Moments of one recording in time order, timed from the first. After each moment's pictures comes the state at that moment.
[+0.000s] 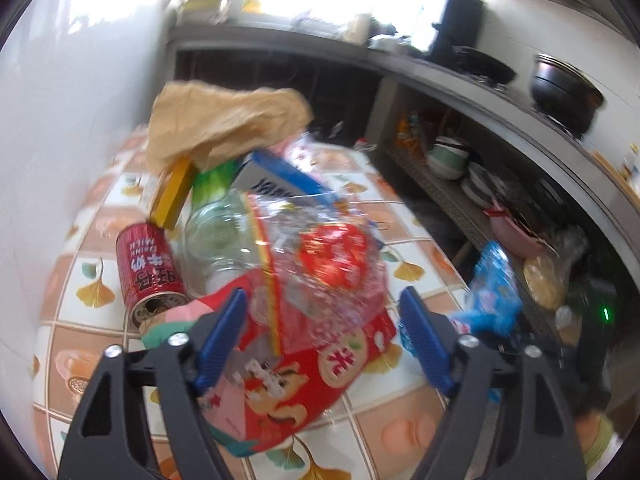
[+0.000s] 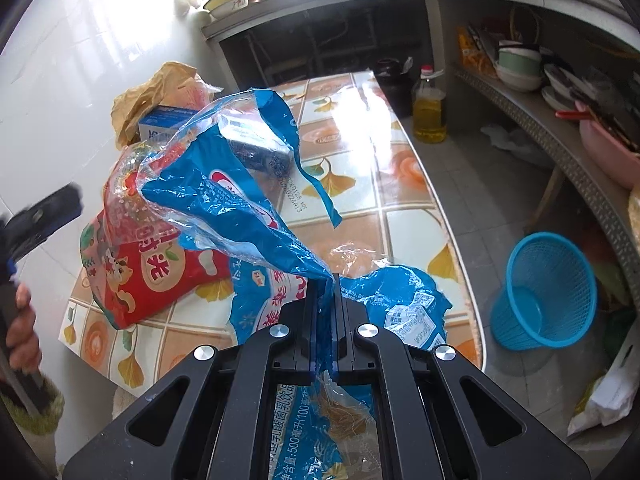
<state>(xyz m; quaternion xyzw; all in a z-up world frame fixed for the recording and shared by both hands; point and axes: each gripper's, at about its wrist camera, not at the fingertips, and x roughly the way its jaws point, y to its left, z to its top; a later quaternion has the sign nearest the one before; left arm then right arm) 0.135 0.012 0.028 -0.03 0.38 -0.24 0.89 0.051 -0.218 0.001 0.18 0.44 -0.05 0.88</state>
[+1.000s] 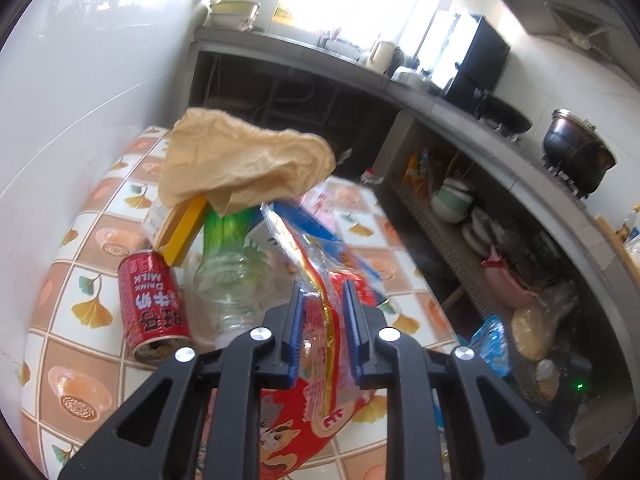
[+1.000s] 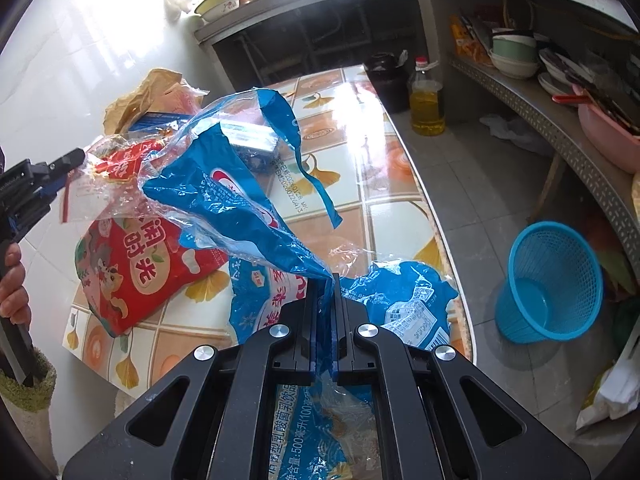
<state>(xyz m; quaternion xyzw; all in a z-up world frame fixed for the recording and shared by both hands) 0.162 0.024 0.054 -0.10 0.34 -0.24 0.90 0.045 -0.233 -0.005 0.20 0.44 -0.05 0.87</state>
